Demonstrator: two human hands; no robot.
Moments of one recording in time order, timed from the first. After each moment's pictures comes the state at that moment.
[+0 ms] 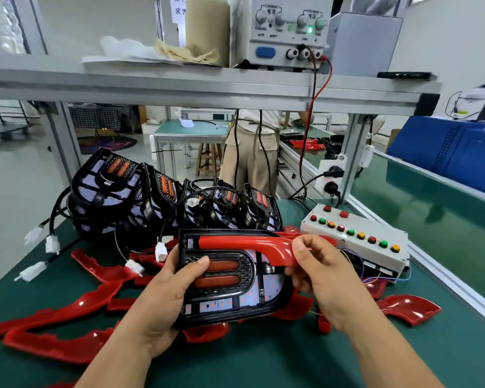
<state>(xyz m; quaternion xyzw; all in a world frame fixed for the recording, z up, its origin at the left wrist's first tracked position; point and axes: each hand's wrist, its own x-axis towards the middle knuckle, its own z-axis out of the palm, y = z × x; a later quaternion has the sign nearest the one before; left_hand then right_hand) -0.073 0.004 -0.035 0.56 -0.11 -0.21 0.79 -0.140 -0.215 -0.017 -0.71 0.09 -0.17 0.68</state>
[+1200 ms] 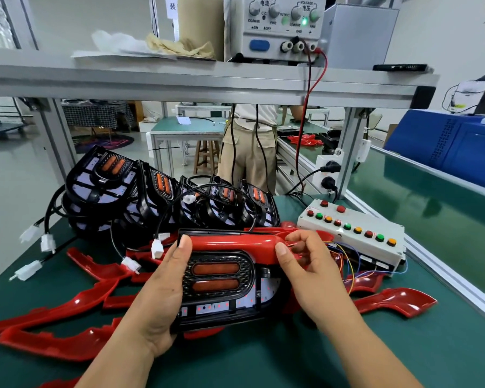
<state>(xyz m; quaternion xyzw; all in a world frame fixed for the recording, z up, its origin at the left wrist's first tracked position) -0.088 -0.002 -0.021 0.57 -0.07 -0.25 0.78 -0.134 -0.210 -0.040 -0.79 0.08 -0.29 0.54</state>
